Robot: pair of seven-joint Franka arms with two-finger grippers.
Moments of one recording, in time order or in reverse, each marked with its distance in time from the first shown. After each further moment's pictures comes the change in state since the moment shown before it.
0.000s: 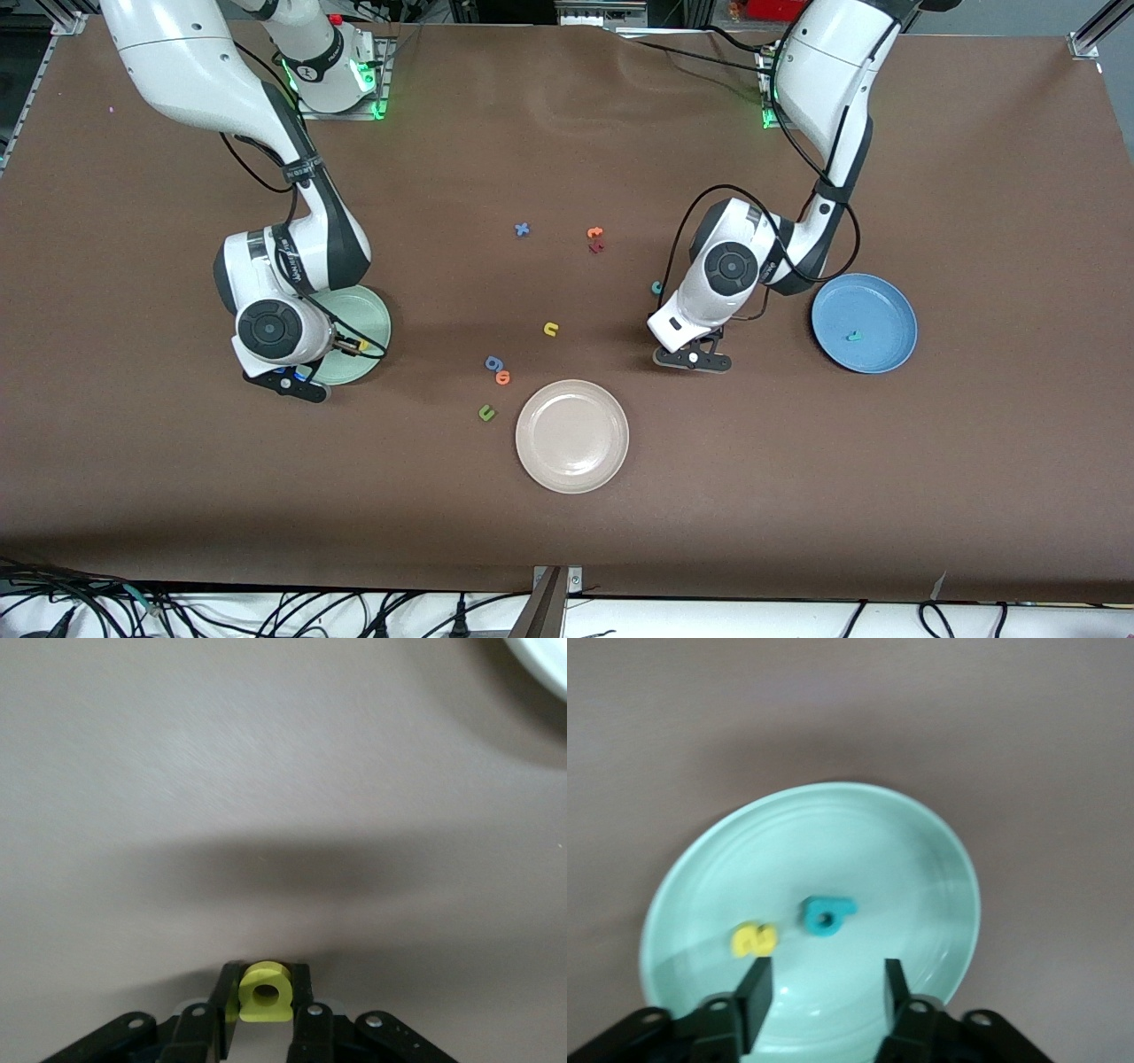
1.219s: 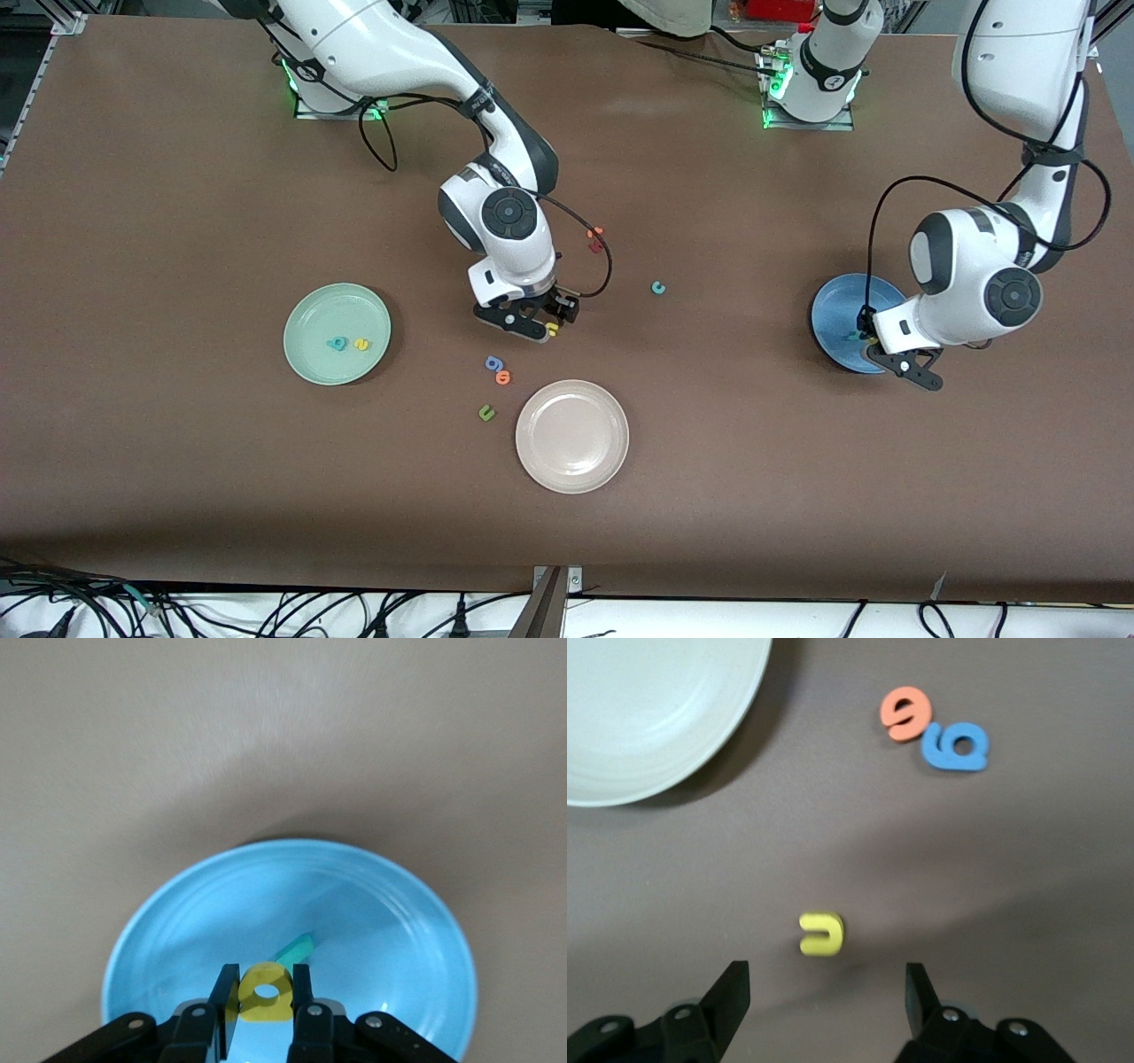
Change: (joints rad) left arm 0.284 -0.148 0.241 -0.209 -0.008 -0.084 0.850; right arm 0.383 0.146 0.095 0.082 0.075 0.462 0.499
